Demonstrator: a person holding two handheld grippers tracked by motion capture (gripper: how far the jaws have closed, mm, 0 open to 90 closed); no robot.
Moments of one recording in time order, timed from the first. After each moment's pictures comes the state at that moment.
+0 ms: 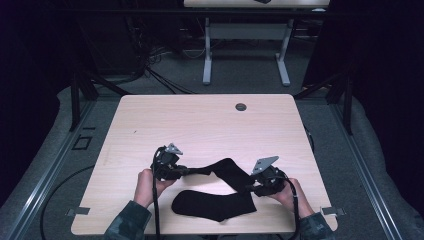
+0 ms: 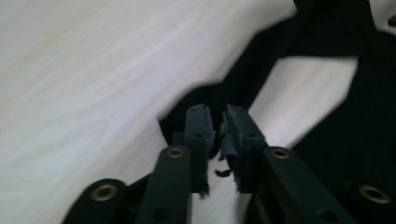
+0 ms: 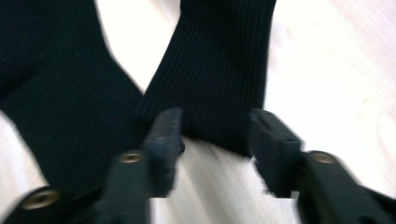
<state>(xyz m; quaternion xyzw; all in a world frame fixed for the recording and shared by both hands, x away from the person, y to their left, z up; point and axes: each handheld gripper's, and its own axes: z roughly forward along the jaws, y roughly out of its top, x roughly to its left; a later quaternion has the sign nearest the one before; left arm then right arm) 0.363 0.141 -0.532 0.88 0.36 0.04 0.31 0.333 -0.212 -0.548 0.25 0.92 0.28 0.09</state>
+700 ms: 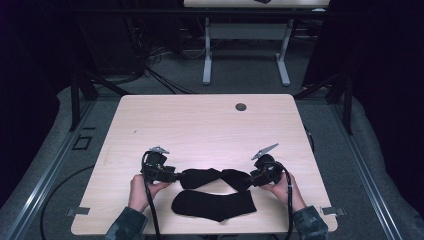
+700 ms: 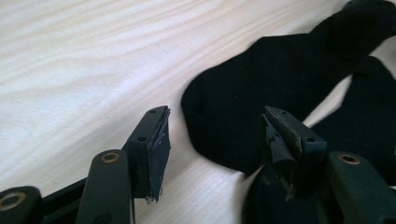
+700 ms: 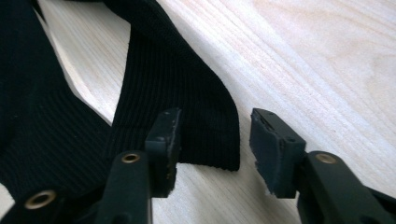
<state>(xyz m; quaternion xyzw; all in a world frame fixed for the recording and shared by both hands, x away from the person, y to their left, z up) 0.366 0.166 -0.543 0.83 0.44 -0.01 0.35 0.368 -0.210 -0.558 0.37 0.89 0.27 0.01</state>
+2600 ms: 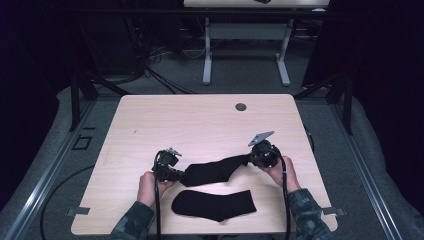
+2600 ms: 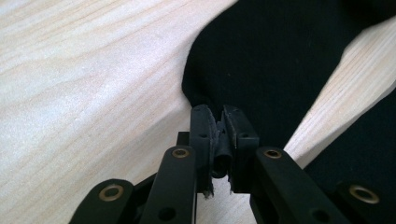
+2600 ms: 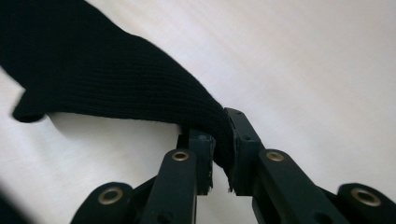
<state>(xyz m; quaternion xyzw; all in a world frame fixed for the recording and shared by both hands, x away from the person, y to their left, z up) 0.381 0.141 -0.561 0.87 0.41 0.01 0.28 0.402 -0.199 -0.533 0.31 0.89 0.27 0.18</state>
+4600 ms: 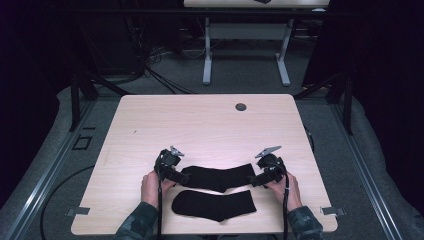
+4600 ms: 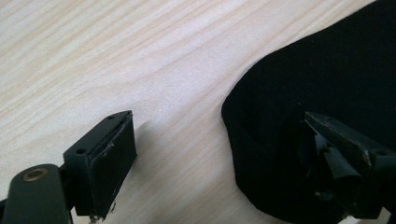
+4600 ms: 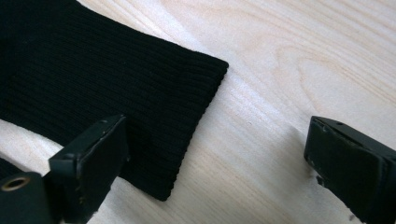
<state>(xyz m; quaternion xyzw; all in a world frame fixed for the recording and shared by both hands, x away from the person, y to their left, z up) 0.384 0.135 -0.572 0.86 0.42 0.13 0.26 0.372 -0.218 -0.573 0.43 0.86 0.26 0.12</state>
